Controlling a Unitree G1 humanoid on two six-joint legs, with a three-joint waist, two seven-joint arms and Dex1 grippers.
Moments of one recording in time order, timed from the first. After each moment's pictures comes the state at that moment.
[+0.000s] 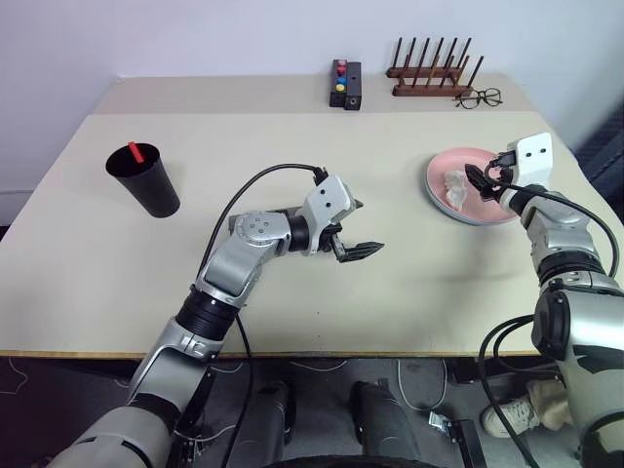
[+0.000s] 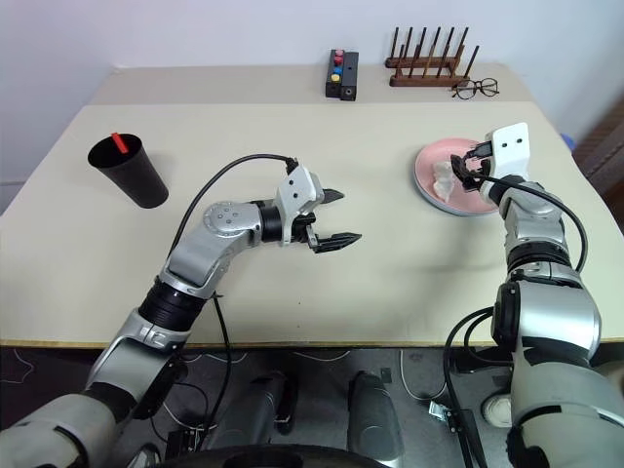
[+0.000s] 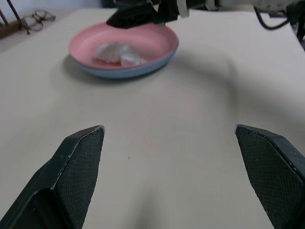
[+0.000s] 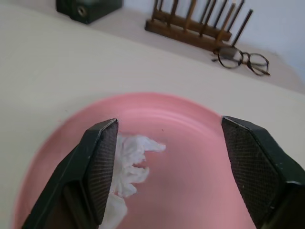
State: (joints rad) left arm -0.68 0.19 -0.26 0.07 -0.19 0.38 -0.79; right arm -0.97 -0.66 -0.21 1.25 0.09 -0.26 0.60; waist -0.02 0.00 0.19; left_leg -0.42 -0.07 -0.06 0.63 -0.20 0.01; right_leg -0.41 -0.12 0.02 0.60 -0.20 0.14
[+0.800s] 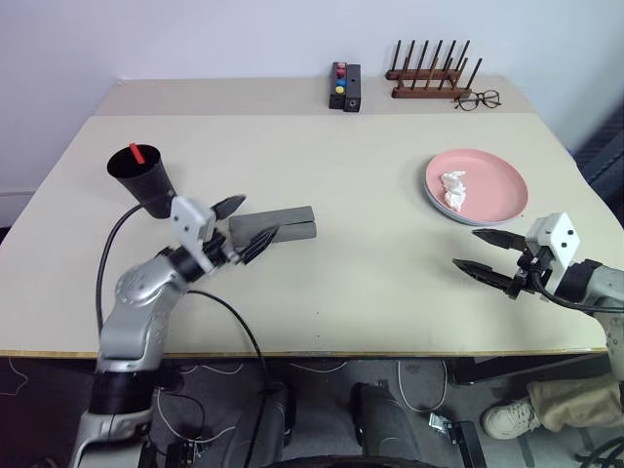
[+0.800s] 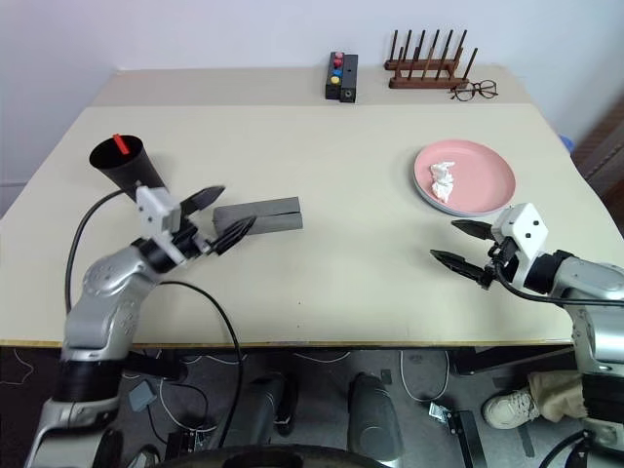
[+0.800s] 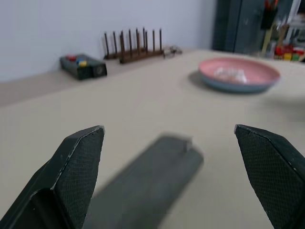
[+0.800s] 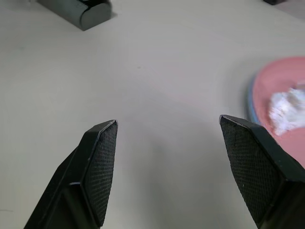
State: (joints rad) left arm -0.12 0.42 0.14 -0.18 -0.42 0.16 -0.81; right arm -0.07 -0.82 -0.35 0.02 0.41 0.20 1.05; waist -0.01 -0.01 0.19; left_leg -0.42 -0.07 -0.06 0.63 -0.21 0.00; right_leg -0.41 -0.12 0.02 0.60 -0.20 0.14
